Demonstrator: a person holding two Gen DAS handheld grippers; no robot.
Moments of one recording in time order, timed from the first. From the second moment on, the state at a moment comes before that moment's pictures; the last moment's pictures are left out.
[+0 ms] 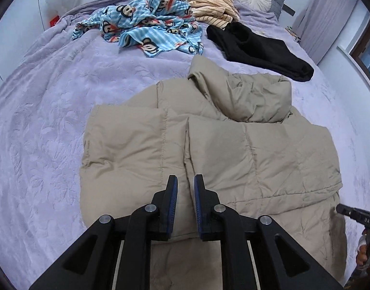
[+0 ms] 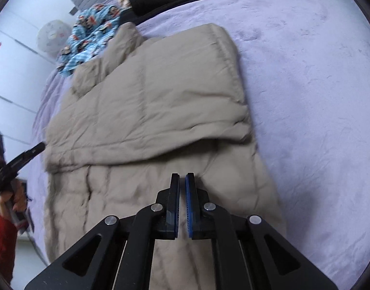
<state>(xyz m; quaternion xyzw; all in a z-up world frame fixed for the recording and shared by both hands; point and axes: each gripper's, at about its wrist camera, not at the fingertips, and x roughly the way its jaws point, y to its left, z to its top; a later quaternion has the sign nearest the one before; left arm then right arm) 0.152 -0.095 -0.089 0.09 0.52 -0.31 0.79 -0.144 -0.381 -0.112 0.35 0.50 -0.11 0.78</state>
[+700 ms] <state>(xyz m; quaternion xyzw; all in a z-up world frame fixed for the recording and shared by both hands) 0.140 -0.170 -0.154 0.15 0.50 -0.30 0.80 -0.082 -0.462 -0.143 0.34 0.44 -0.21 0.80</state>
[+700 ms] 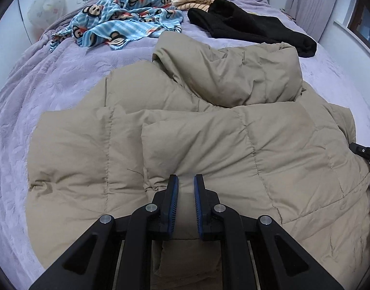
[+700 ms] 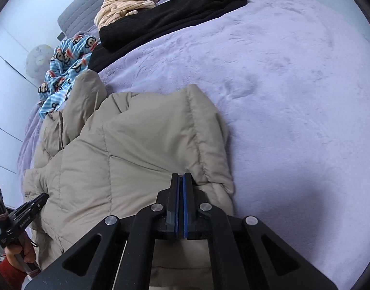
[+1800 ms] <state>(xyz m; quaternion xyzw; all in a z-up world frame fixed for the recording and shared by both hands) 0.089 -0.122 -0.134 0.16 0.53 -0.25 0.79 -0.167 -0.389 -0.088 0.33 0.45 -0.24 0.79</state>
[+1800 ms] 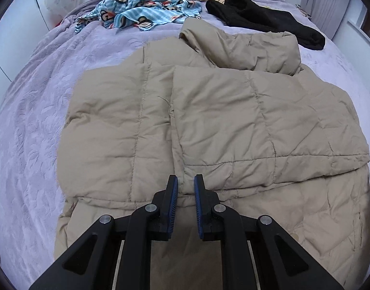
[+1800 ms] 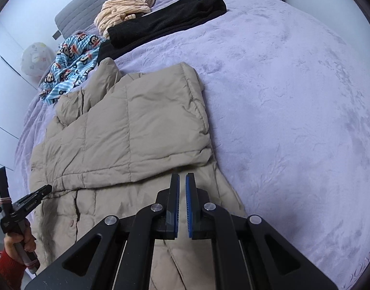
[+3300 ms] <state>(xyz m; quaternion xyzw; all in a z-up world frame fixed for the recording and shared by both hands) -0.079 0.060 -0.072 0.16 0.60 -0.18 0.76 -0.326 -0.256 -0.104 0.57 0.47 -0.21 0.64</state>
